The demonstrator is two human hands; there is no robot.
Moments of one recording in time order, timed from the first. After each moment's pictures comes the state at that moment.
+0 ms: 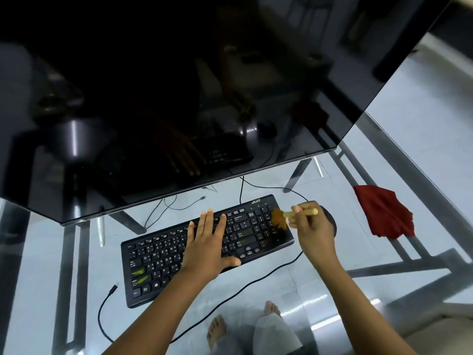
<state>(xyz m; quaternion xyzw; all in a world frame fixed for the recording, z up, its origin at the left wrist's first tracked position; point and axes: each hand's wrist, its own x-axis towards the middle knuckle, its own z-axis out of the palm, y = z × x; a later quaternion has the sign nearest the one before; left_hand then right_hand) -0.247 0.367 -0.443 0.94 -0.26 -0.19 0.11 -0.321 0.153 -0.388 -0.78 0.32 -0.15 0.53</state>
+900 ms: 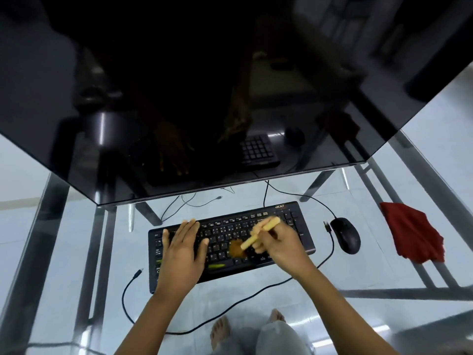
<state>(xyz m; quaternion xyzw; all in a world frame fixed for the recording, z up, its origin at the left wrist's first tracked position) -0.251 0.450 -0.454 0.95 -0.14 0.00 0.28 -0.291 0.225 -0.396 -0.82 0.15 0.02 0.55</state>
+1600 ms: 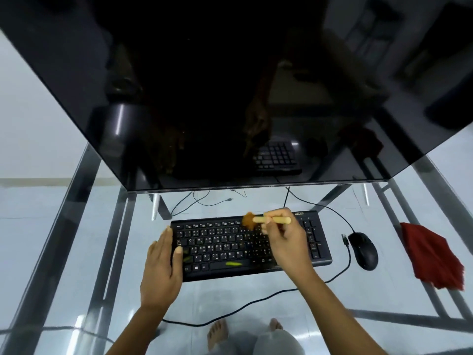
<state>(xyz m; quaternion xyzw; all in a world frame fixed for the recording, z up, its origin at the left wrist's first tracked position) -0.281 0.522 -0.482 0.92 -0.01 0.03 0.38 -0.277 0.261 -0.385 -0.84 0.13 -0.08 0.52</state>
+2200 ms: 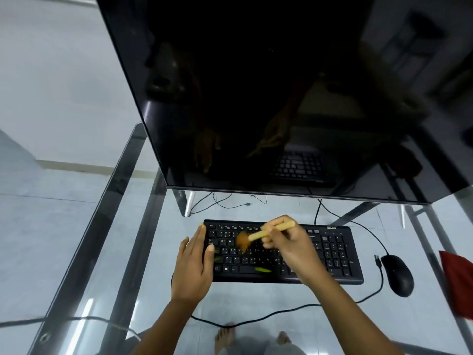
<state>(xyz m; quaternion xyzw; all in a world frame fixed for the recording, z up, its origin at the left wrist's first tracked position) -0.279 0.526 -0.484 0.91 0.01 0.03 0.41 -0.251 0.308 -0.379 -0.81 0.08 0.08 0.57</state>
